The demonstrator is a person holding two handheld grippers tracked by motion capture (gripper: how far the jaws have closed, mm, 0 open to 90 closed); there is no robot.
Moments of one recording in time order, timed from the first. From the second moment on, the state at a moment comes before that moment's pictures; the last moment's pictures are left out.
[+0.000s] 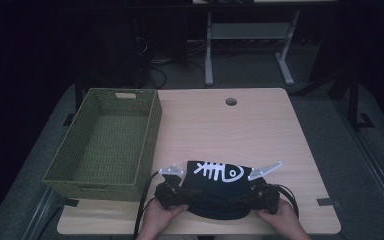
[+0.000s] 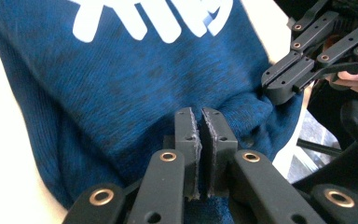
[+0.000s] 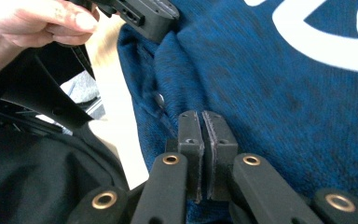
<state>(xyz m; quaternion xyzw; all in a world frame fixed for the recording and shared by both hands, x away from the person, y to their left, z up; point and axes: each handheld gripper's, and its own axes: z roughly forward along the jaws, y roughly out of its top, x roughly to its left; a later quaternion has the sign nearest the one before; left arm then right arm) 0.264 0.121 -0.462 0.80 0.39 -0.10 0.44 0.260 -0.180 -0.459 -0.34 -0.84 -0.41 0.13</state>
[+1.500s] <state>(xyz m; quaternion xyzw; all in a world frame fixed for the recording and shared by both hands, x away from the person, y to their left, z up) 0.286 0.135 -0.475 0.73 0.51 -0.05 0.45 0.283 -0.224 -0.478 -0.48 -0.76 -0.42 0.06</state>
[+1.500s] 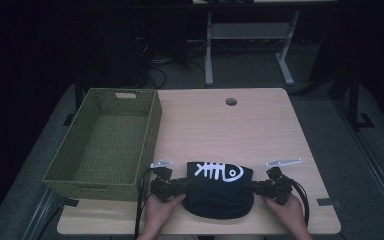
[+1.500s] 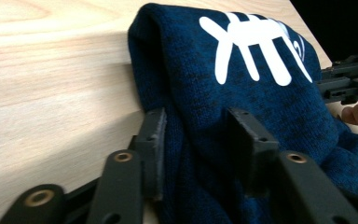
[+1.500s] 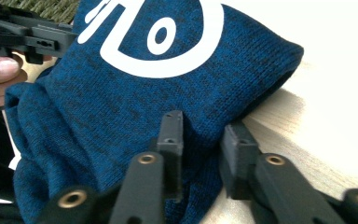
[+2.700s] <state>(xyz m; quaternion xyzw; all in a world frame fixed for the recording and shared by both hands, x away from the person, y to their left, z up) 0.313 0.138 -0.378 0.73 0.46 -0.02 0.51 0.302 -0.236 -0.399 -0.46 -0.73 -0.49 0.07</state>
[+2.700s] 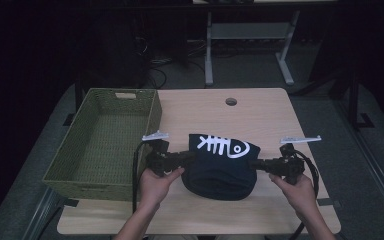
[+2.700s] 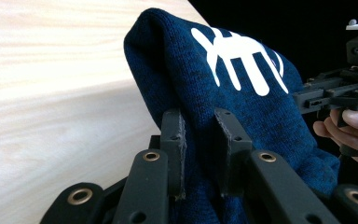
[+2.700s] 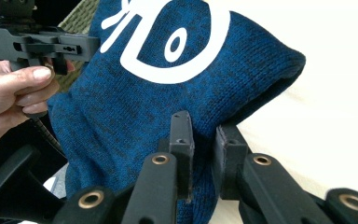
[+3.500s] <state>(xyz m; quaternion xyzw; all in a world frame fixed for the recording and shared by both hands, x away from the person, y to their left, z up) 0.326 0.215 -0.333 0.71 0.47 0.00 0.52 0.344 -0.164 -0.348 -0.42 -0.75 -0.51 0.08</state>
